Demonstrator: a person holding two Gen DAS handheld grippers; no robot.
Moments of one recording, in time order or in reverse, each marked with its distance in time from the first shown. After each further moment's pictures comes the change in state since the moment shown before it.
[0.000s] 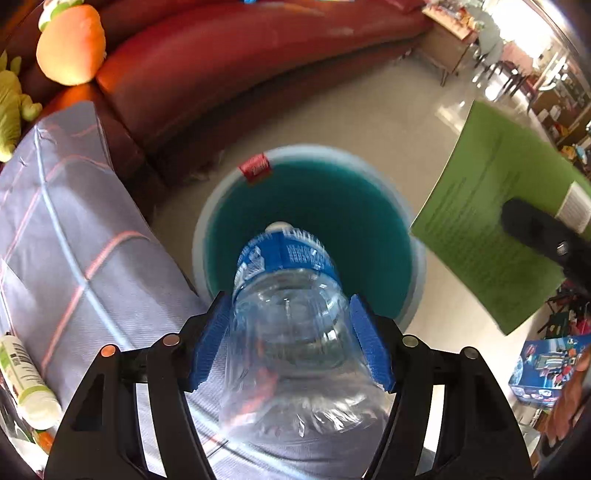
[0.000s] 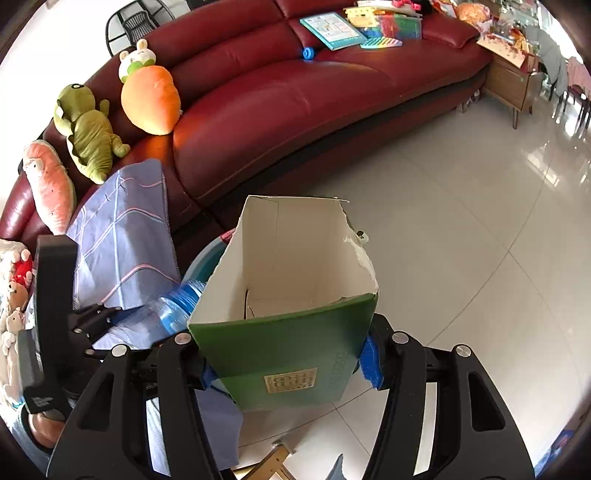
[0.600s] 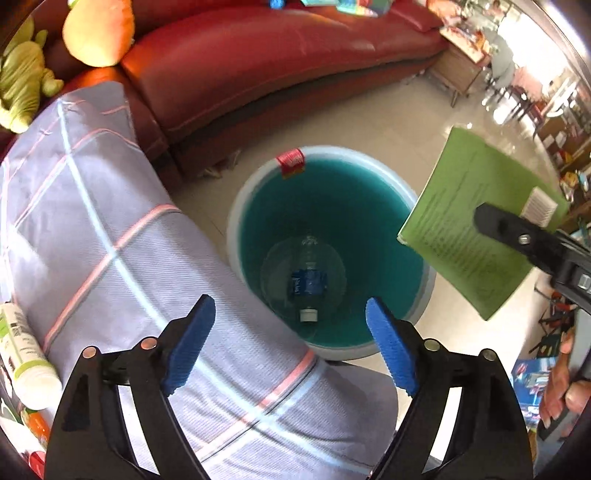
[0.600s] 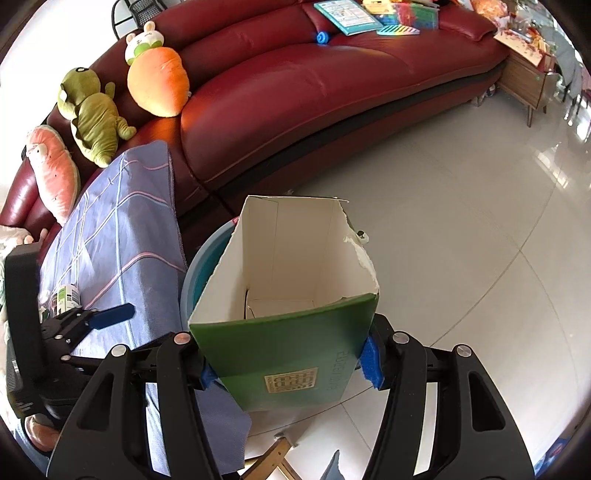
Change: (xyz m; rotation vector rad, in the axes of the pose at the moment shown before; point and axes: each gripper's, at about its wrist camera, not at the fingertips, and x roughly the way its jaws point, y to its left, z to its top) left arm -0.025 0.035 -0.027 -0.092 -0.061 -0.017; right arm 0.024 0.012 0.004 -0.036 0.062 0.036
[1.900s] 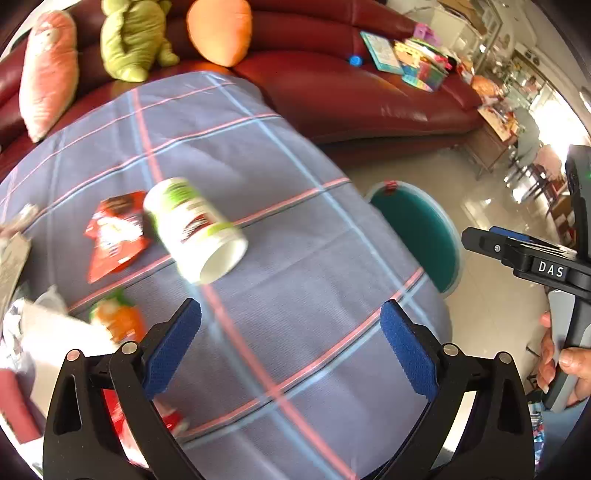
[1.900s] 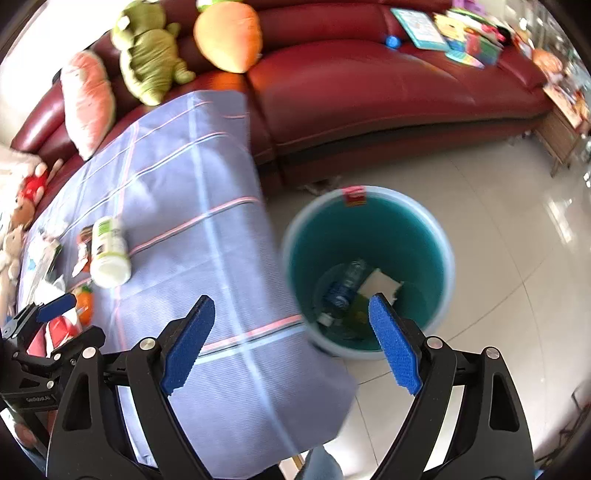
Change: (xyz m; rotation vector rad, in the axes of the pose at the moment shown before) left arm -0.122 0.139 -0.132 -0.227 -0.199 0.041; right arm -0.015 0.155 -0.044 -0.235 0.066 -0.021
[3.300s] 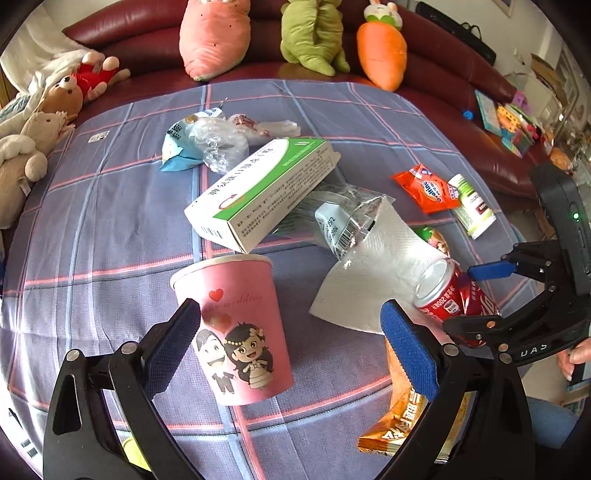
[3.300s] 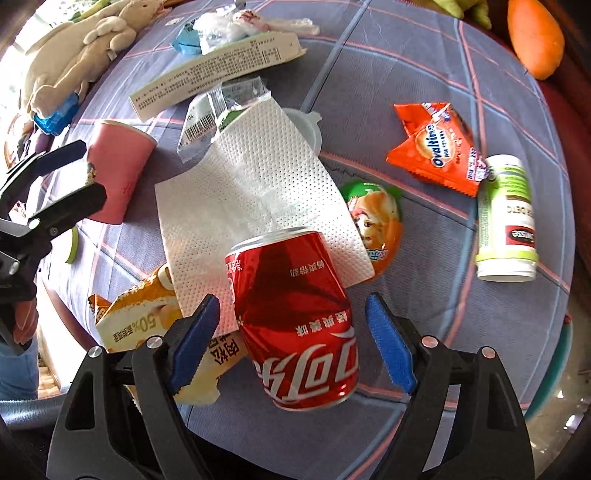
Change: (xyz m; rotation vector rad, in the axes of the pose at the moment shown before) left arm -0.120 0.259 -0.124 -0.279 -0.086 0.226; right arm 0.082 0.342 -0.070 -0.714 0.404 0.217
